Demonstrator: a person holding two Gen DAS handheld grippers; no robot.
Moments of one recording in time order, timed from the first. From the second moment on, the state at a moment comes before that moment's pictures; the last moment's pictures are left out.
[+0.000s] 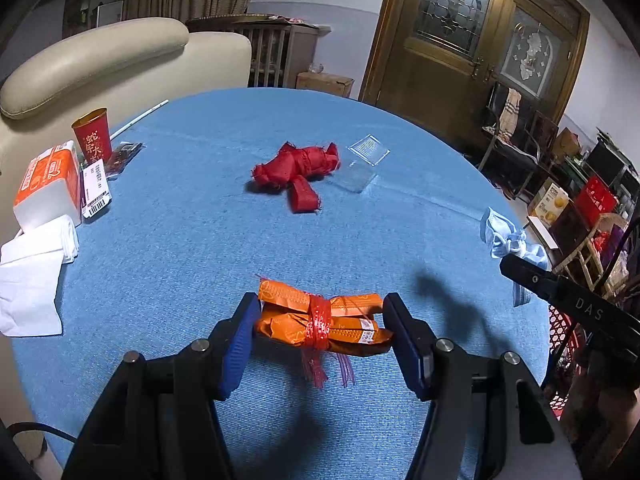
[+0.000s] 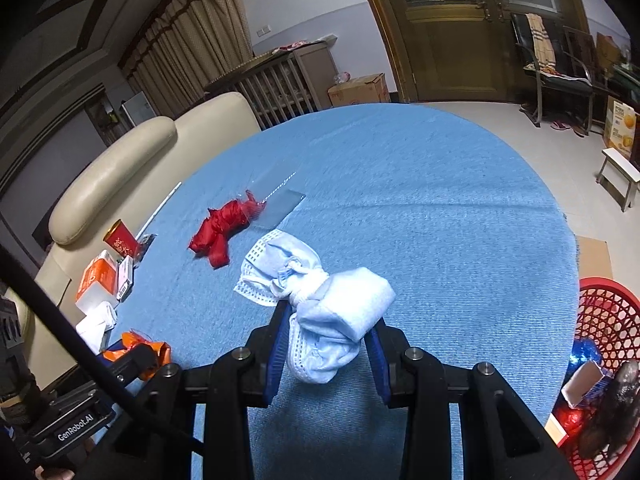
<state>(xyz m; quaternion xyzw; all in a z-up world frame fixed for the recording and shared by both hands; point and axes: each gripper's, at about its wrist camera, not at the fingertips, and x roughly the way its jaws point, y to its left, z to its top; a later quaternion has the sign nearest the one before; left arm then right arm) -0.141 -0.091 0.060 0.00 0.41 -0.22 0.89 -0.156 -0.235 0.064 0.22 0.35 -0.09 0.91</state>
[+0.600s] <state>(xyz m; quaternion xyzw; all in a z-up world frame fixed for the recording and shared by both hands) -0.141 -0.096 0.059 0.00 0.41 -0.22 0.89 -0.166 -0.240 0.065 0.23 0.34 -0.09 0.90</state>
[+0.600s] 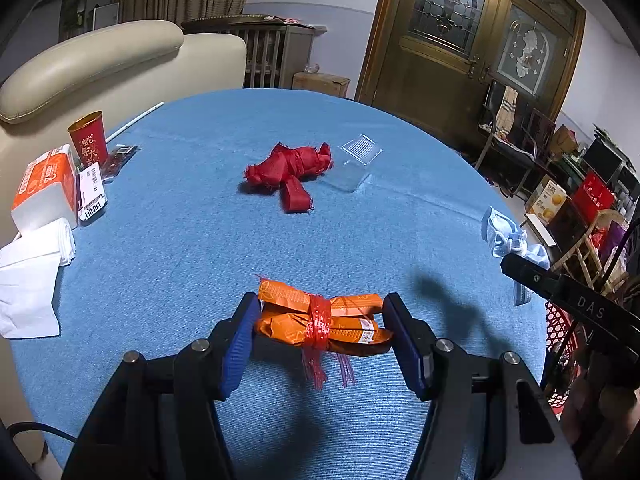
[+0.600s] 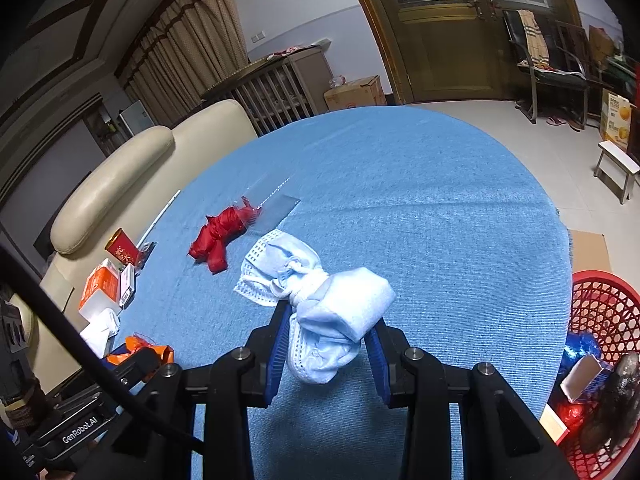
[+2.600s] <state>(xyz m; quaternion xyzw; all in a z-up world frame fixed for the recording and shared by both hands) -0.185 -0.194 0.102 0.07 0.36 -0.33 0.87 -0.307 -0.351 0.062 0.28 0.29 -0.26 0.88</state>
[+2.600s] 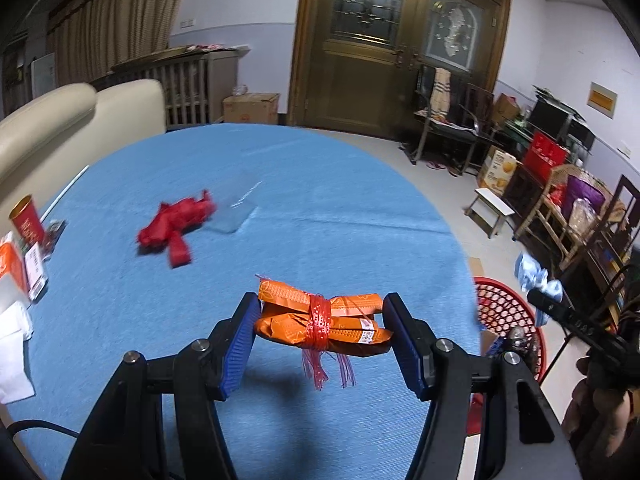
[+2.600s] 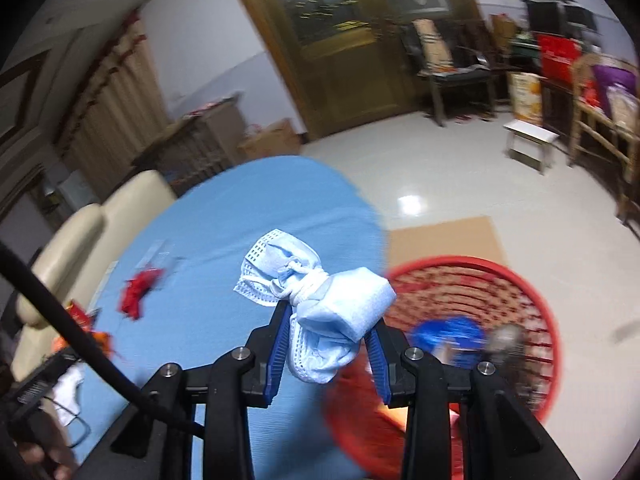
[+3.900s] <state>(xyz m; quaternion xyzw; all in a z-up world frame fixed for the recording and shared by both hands) -0.274 -0.370 0.096 0.17 0.36 -0.49 0.78 -0.419 -0.444 0.067 0.36 0.23 -0.38 0.82</state>
